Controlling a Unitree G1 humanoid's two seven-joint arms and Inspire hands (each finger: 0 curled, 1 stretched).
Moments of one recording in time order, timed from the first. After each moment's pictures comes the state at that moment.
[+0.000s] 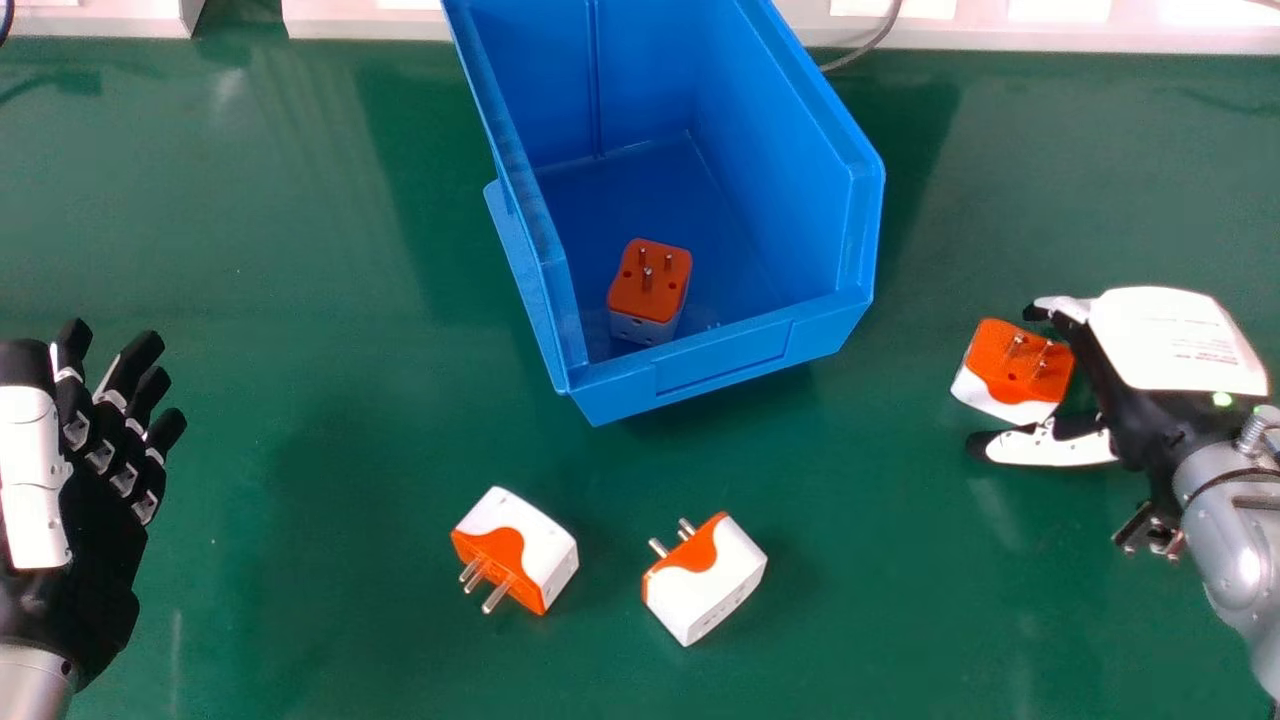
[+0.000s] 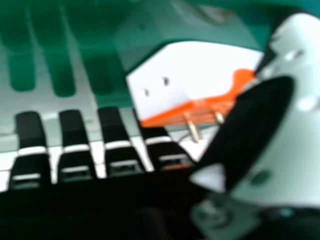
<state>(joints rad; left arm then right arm) 0.19 0.30 0.49 0.09 -0.47 0.01 -0.42 -0.42 -0.60 0.32 0.76 -0.81 -0.05 -0.20</state>
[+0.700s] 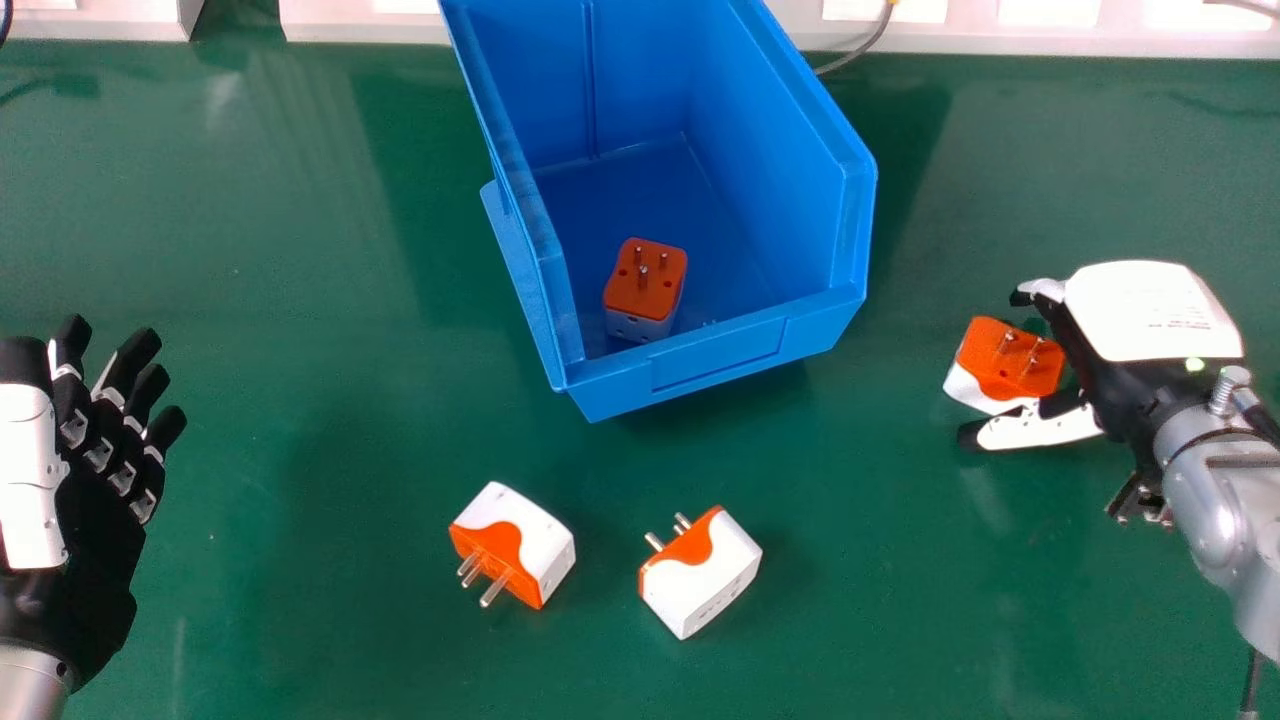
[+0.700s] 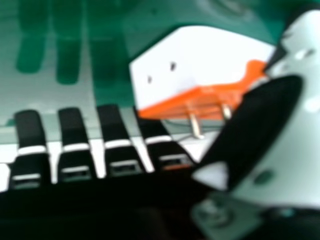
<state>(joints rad) 0.20 0.30 0.49 0.06 -0.47 0.03 -0.42 -0.56 -0.57 0.43 0.93 -0.82 -0.05 -0.22</state>
